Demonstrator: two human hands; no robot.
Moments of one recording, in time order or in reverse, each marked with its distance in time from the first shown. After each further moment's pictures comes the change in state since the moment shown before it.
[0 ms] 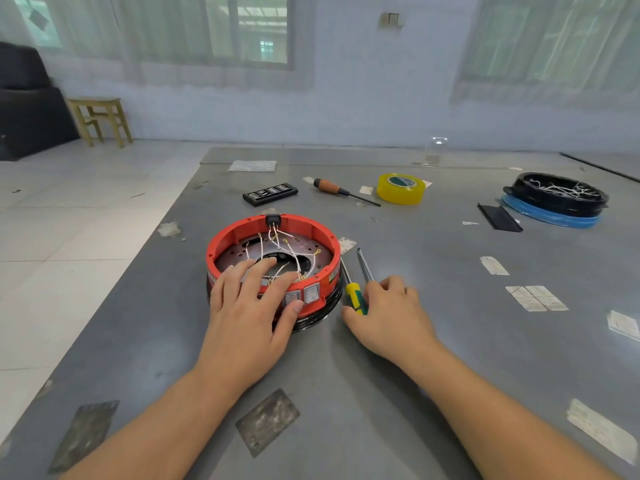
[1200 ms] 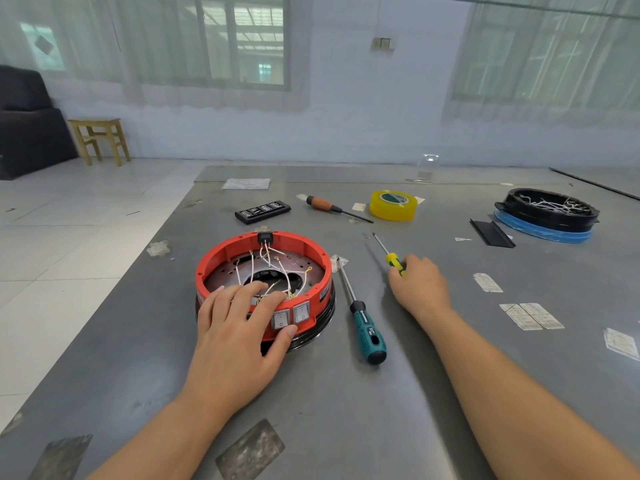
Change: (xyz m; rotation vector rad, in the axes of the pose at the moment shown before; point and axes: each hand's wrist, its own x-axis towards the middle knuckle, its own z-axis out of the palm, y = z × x) left_hand 0.004 0.001 0.007 0.016 0.019 0.012; right_hand 0.112 0.075 -0.008 0.149 0.271 0.168
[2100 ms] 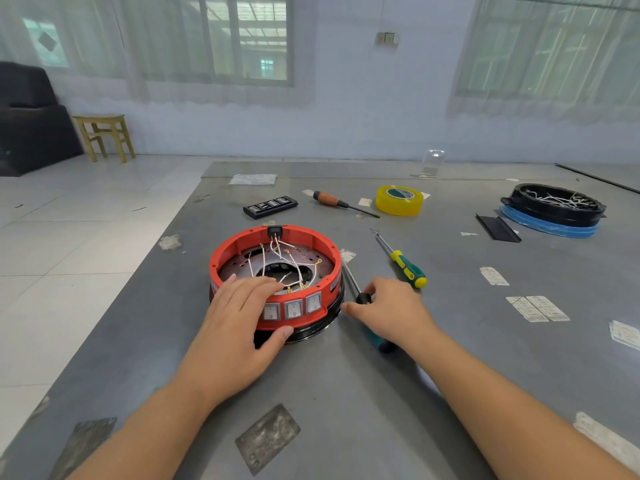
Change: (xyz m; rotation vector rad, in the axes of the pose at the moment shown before) left_hand 0.000 -0.025 -0.019 -0.284 -0.124 0.058; right_hand -0.073 -0.051 0.000 -0.035 -0.285 -0.085
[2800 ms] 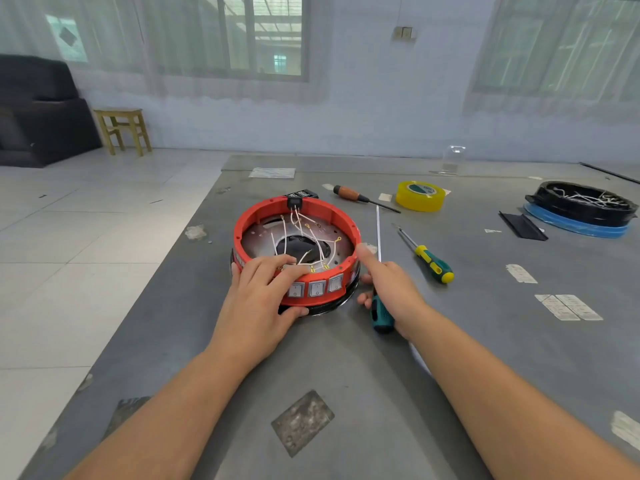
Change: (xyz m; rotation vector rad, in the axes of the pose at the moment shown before) left_hand 0.010 -0.016 -0.001 0.057 0.061 -0.049; right_hand 0.009 -0.045 0.017 0.905 -0.135 0.231
